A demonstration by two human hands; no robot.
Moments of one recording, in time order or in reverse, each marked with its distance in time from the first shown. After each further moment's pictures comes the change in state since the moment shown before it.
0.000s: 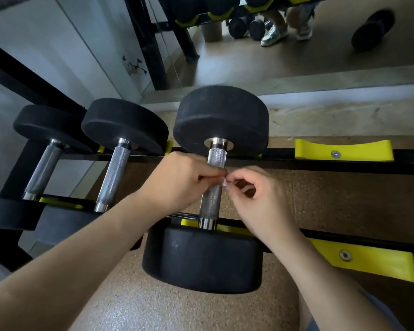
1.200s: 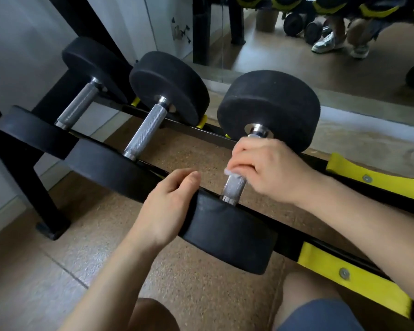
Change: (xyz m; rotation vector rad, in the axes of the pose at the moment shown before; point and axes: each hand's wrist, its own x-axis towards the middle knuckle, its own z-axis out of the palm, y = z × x) left_hand -0.089 0.059 0.001 -0.701 0.350 -1.165; right_hand 0.065 -0.021 -0.003 -0.282 -0.696 -0.635
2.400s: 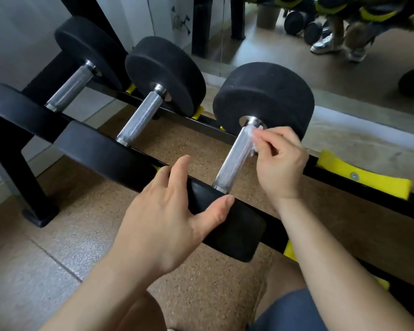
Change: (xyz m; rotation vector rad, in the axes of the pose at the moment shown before) left_hand -0.043 0.006 0.004 0.659 0.037 0.331; right_hand -0.018 0.016 0.040 0.043 0.812 0.355
